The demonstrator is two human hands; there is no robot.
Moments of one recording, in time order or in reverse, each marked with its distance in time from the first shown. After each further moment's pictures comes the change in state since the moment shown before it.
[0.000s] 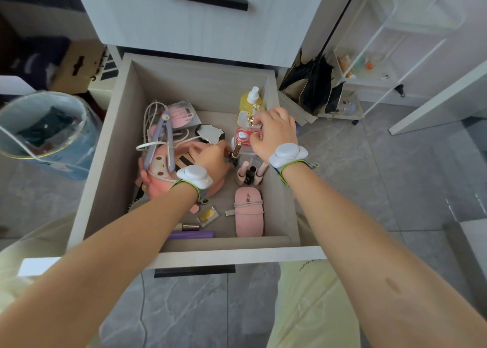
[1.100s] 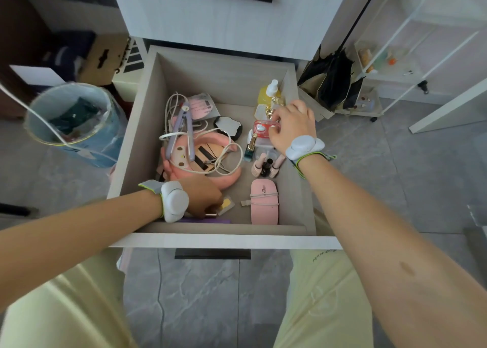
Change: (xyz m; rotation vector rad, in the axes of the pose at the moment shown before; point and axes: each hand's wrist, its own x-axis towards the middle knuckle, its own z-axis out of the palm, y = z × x) left_hand -0.078 -0.040 -0.053 0.750 -0.767 0.672; right_hand 0.000 -0.003 -0.001 -0.104 -0.012 -0.020
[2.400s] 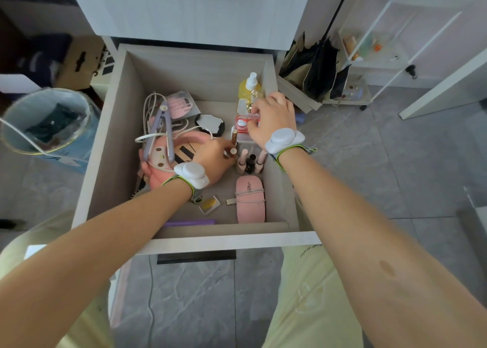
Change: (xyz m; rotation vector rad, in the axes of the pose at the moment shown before) left_hand 0.068 0.010 -0.038 -0.778 0.885 -0.530; right_hand 0.002 0.005 0.004 0.063 0.019 0.008
